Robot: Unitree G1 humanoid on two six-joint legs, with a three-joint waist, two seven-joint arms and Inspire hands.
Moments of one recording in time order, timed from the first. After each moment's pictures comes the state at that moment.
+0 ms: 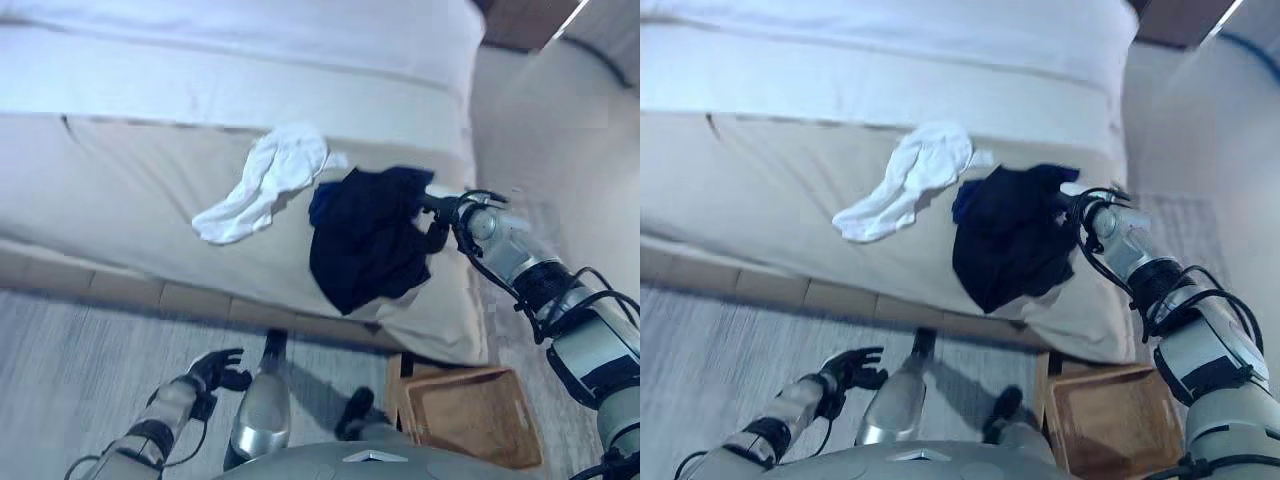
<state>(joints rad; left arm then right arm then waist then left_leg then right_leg) -0.14 0.40 -0.32 1.00 -0.21 0.03 -0.12 -0.79 -0.67 0.65 0.70 -0.39 0.26 0.37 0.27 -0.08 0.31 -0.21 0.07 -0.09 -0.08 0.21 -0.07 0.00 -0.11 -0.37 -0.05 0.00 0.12</state>
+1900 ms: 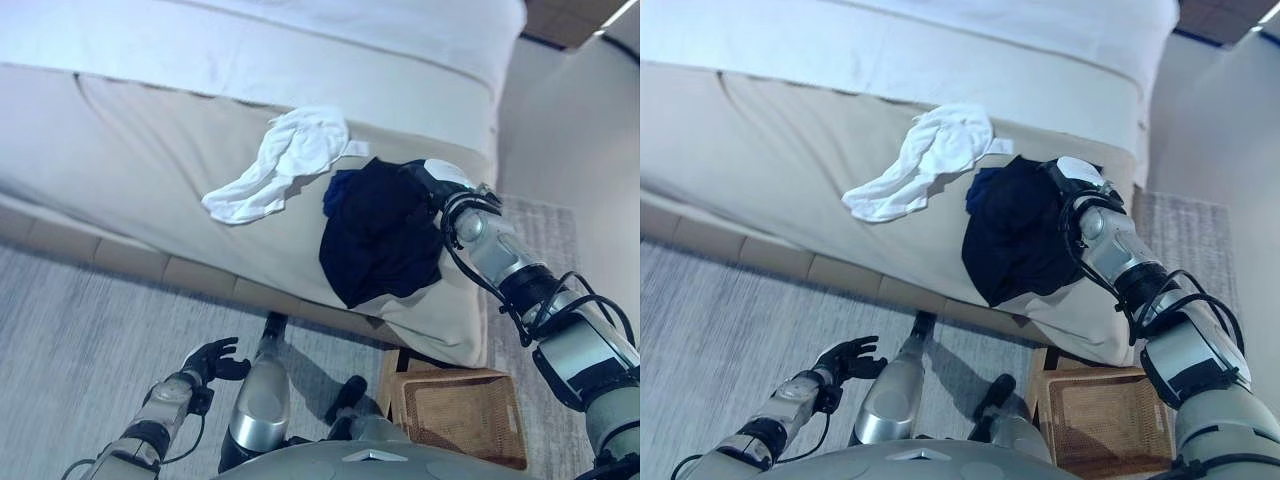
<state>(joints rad) -0.12 0.40 -0.28 0.99 -0.22 -0.01 -0.11 -0.84 -0.60 0.57 0.68 -0.34 0.26 0.05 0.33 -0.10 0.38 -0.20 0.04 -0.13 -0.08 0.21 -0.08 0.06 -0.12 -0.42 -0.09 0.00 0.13</state>
